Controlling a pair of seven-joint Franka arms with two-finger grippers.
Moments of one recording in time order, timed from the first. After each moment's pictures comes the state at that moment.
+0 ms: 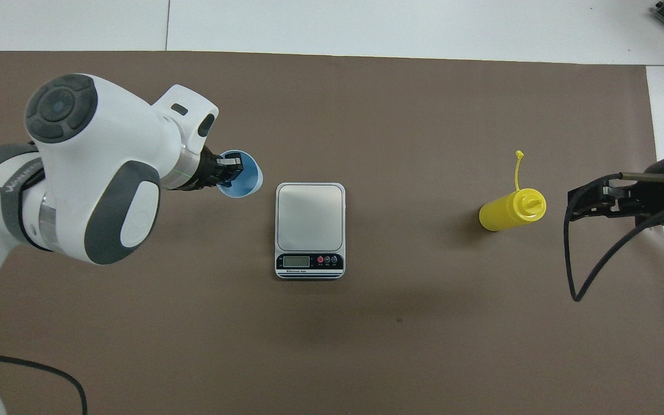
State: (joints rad) left arm -0.31 0.20 -0.17 -1.73 -0.13 2.05 -0.58; right arm -0.01 -0.03 0.06 -1.60 -0.02 1.47 0.19
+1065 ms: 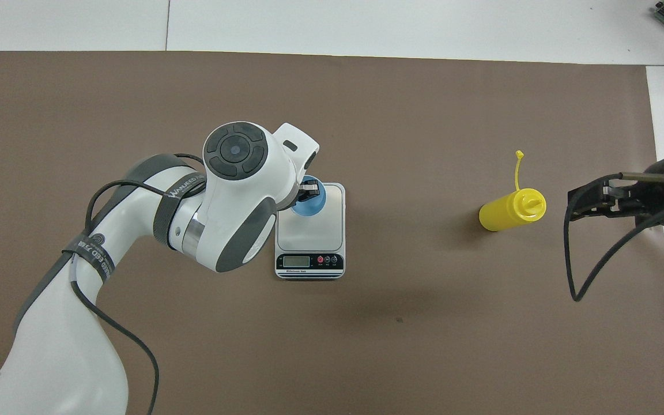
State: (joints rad) left arm -0.44 0.37 -0.16 -1.71 -0.01 2.14 -0.67; right arm -0.01 -0.03 0.06 -1.60 -0.02 1.47 0.19
